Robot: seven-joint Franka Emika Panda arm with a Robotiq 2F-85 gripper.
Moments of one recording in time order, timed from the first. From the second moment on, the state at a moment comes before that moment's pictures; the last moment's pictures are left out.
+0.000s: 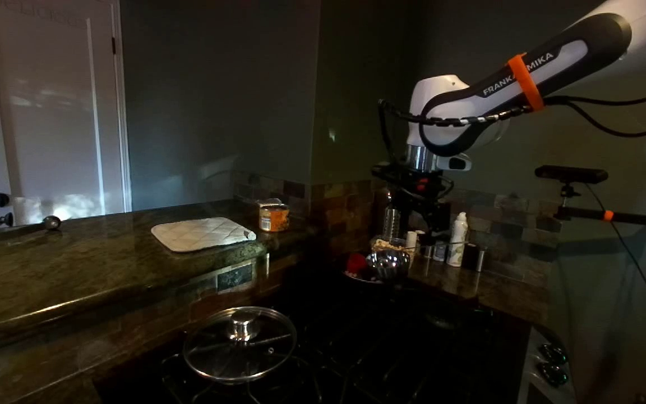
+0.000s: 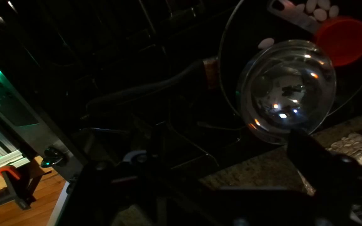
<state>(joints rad) -0.24 -0.27 -0.03 -2.33 -0.21 2.17 1.81</state>
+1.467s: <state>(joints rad) -0.42 -0.12 -0.26 -2.19 -0.57 2.21 1.56</state>
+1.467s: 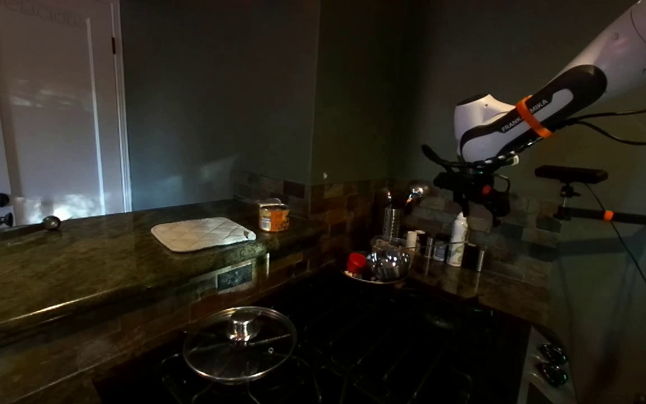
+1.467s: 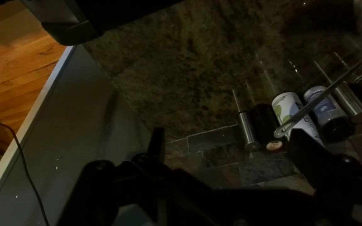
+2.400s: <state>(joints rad) -0.42 0.09 -0.34 -2.06 -0.91 2.30 1.46</state>
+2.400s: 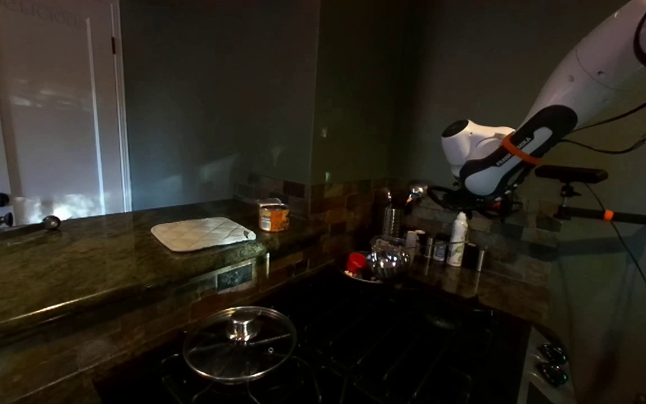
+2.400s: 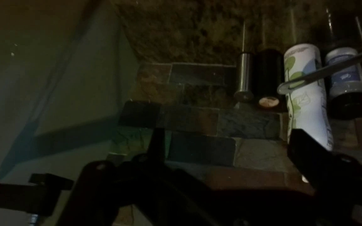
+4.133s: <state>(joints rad) -0.45 0.59 -0.44 -1.63 -1.07 2.56 1.72</state>
